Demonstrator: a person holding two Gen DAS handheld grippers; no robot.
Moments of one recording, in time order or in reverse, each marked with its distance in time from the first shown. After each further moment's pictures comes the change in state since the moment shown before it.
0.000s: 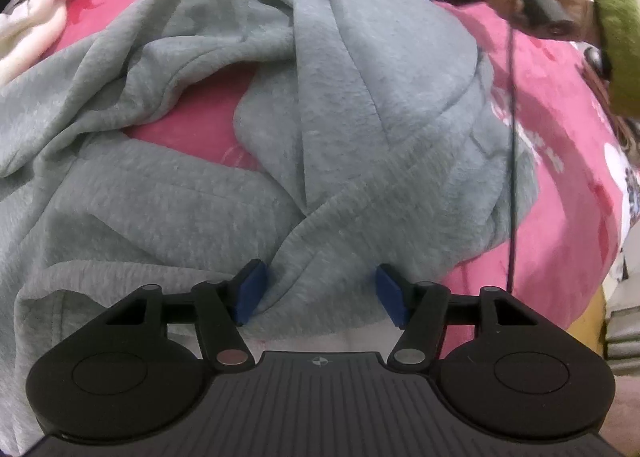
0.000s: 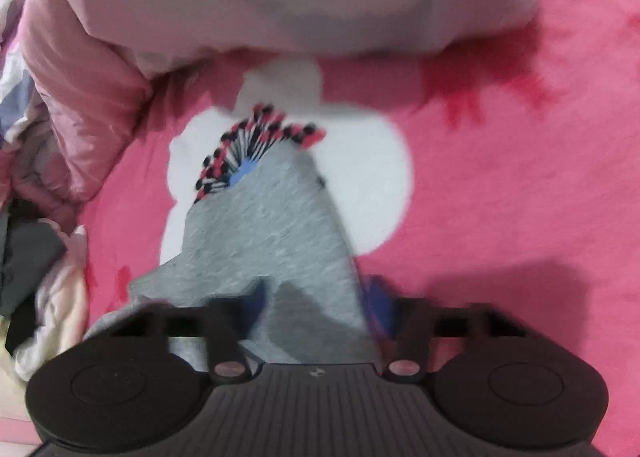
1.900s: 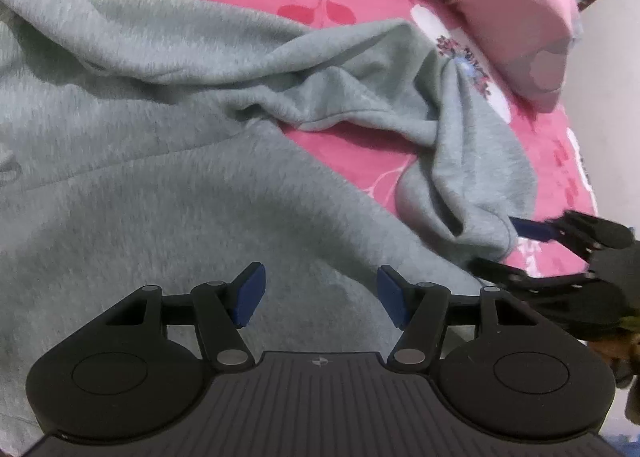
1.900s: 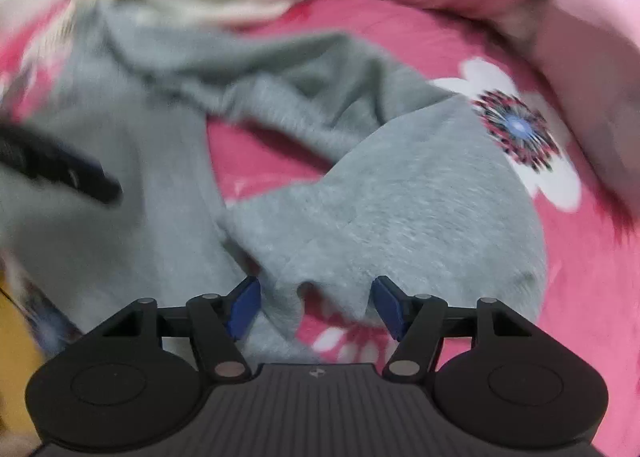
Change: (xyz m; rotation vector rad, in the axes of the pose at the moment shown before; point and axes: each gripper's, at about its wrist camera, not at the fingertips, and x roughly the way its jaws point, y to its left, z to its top) left arm -0.045 0.093 -0.023 -0.477 -0.132 -0.051; right arm -0.053 0.148 -0.263 -1.034 0.068 -0.167
